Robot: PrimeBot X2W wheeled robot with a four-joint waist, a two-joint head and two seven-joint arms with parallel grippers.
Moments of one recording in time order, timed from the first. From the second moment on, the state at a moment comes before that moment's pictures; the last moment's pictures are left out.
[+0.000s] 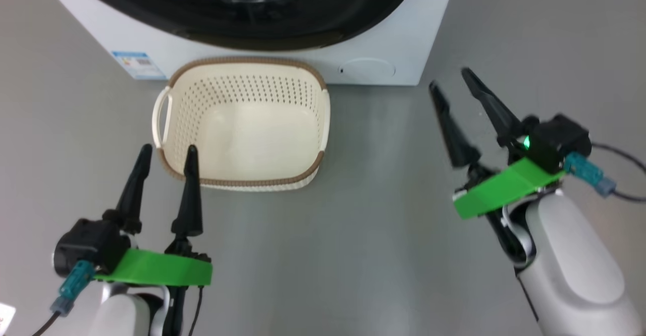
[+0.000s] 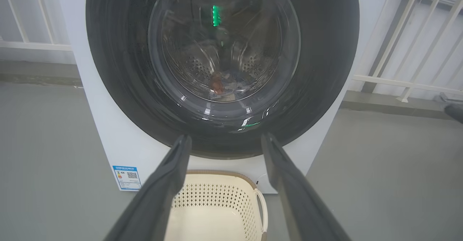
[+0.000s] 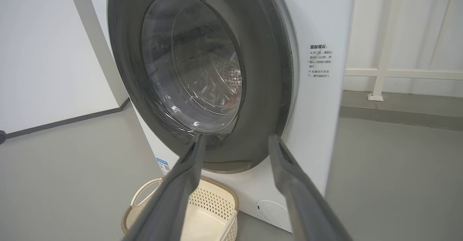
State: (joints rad) left arm -0.24 0.02 -0.09 0.06 -0.26 -0.13 -0.26; right arm -0.56 -0.18 0.24 0.28 0.31 0.14 -0.26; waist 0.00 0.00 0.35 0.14
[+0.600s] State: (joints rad) left arm -0.09 0.03 0.02 0.06 -0.24 -0.13 -0.26; right arm -0.25 -0.13 0.14 0.22 0.26 0.14 -0.26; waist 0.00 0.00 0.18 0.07
